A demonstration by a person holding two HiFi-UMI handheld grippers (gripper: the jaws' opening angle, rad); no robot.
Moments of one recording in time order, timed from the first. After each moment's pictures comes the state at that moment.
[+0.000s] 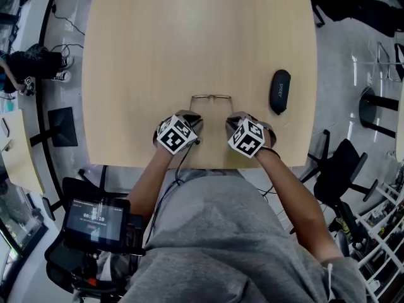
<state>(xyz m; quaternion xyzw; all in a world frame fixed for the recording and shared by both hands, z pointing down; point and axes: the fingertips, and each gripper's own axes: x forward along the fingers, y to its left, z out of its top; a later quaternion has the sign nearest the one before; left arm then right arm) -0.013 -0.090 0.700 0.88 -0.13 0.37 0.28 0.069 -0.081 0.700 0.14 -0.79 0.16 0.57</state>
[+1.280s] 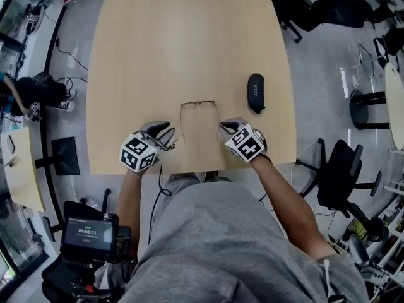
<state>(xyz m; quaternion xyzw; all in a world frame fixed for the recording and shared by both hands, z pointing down) -0.085 -0.093 0.589 0.92 -0.23 0.22 0.24 0.075 -0.082 0.631 0.29 -0.83 0.19 0.44</state>
